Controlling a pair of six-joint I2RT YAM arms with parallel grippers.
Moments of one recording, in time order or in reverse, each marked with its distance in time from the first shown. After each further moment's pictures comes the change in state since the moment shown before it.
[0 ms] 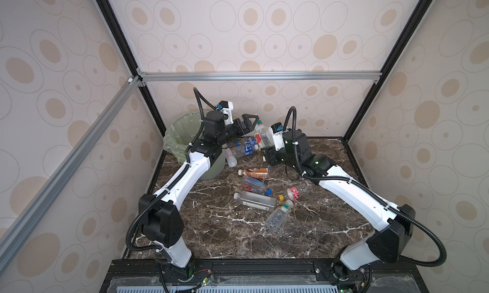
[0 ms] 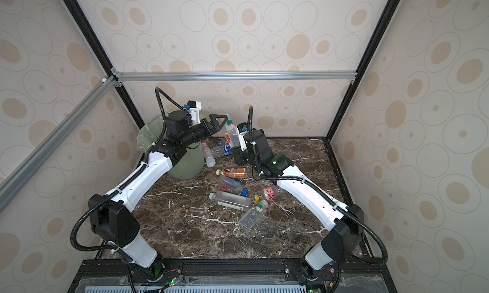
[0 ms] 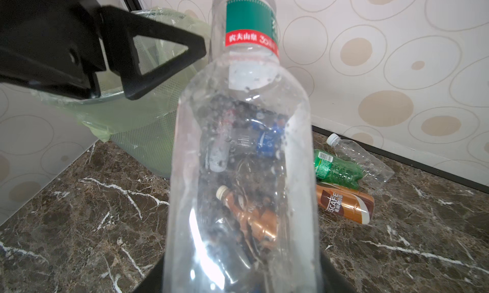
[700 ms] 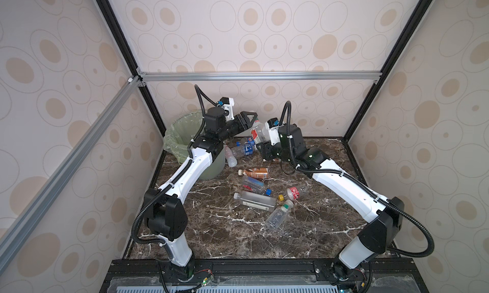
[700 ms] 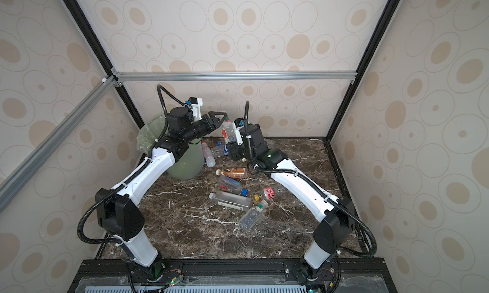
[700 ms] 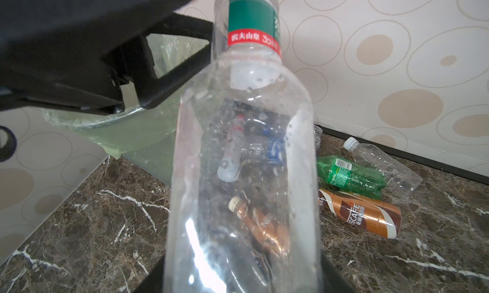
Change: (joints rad) left arm 0.010 0.060 0.056 0.023 0.016 -0.026; right arm -0.010 0.078 0.089 0.006 -0.047 0.060
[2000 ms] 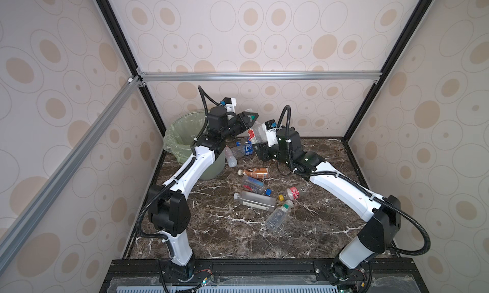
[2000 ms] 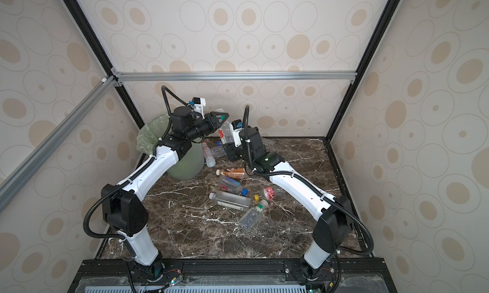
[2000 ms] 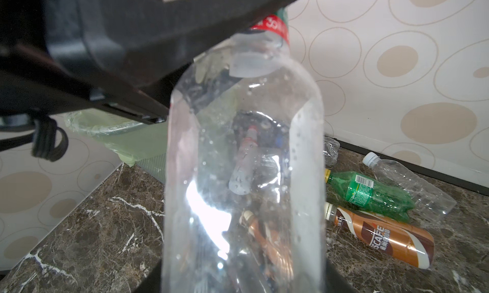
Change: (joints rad) left arm -0.003 0.051 0.036 0.016 0.034 -0.040; right arm 0.005 0.005 -0.072 0.145 -0.042 -0.011
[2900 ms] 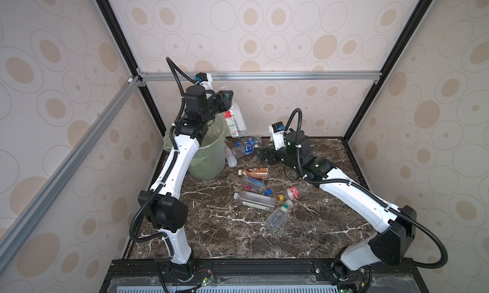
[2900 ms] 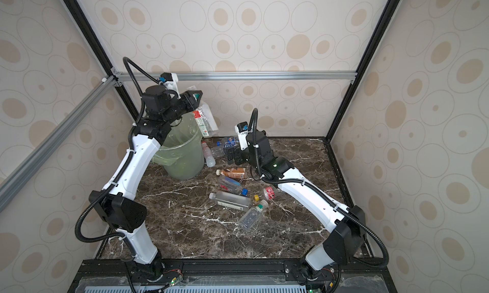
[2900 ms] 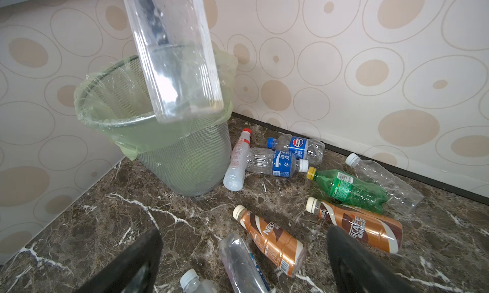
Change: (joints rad) left arm 0.155 0.021 0.379 -0.275 -0.256 0.359; right arm 0.002 -0.129 -0.103 0.016 0.031 -0.027
